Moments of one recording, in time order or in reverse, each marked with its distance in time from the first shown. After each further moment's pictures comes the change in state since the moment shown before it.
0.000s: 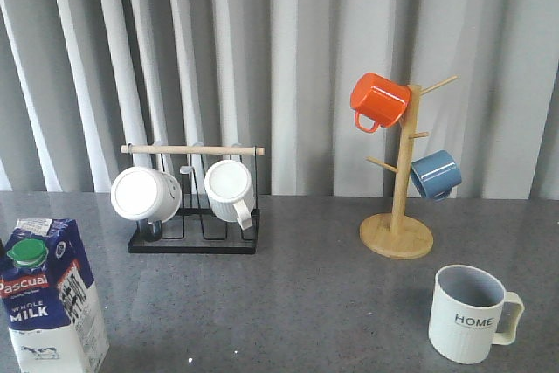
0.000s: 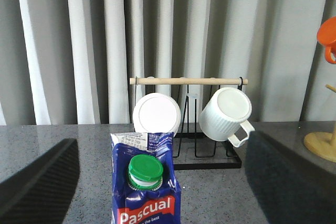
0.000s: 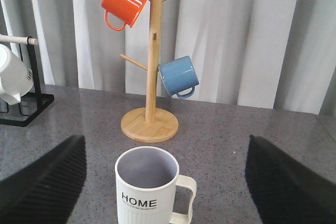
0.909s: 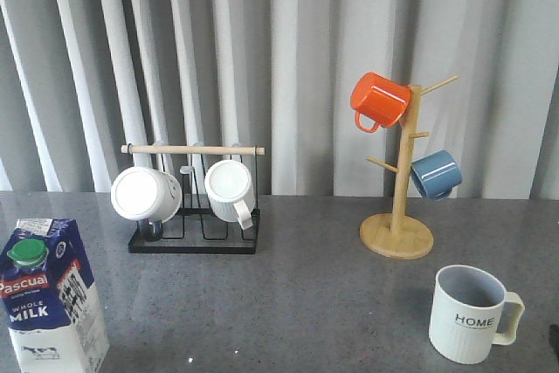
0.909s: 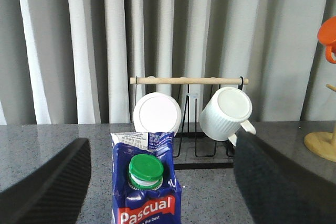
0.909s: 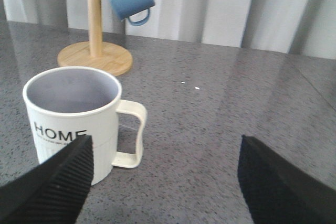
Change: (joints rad) left arm 0.000 -0.001 0.000 0.000 0.001 0.000; right arm -0.182 0.380 0.226 -0.369 -0.490 0.257
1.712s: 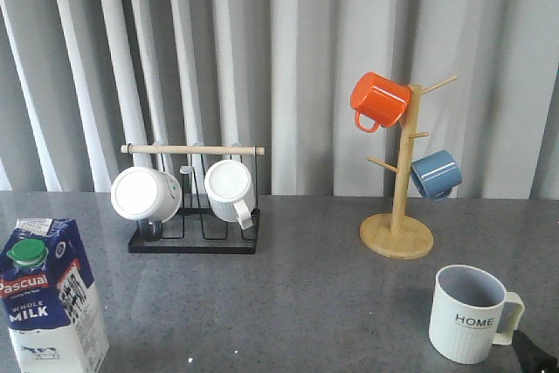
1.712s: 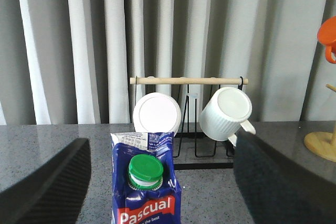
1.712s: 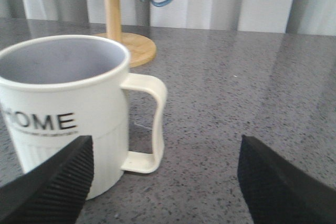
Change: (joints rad) left arm 0.000 0.000 0.000 0.001 0.000 0.000; right arm -0.071 0.513 0.000 -0.097 -0.564 0.090
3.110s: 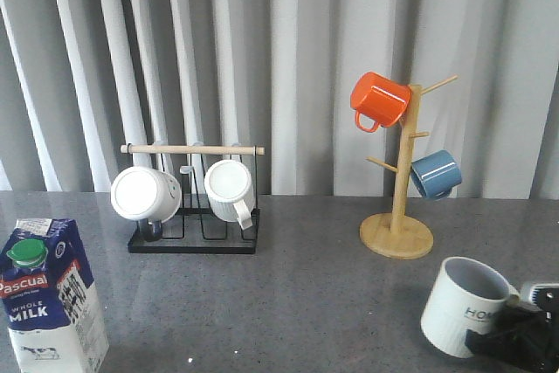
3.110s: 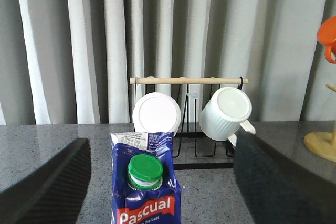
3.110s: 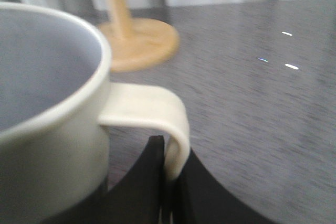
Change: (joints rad) left arm 0.000 0.000 0.000 0.000 0.000 0.000; right arm 0.094 0.246 -0.310 -0.030 0.125 0.159
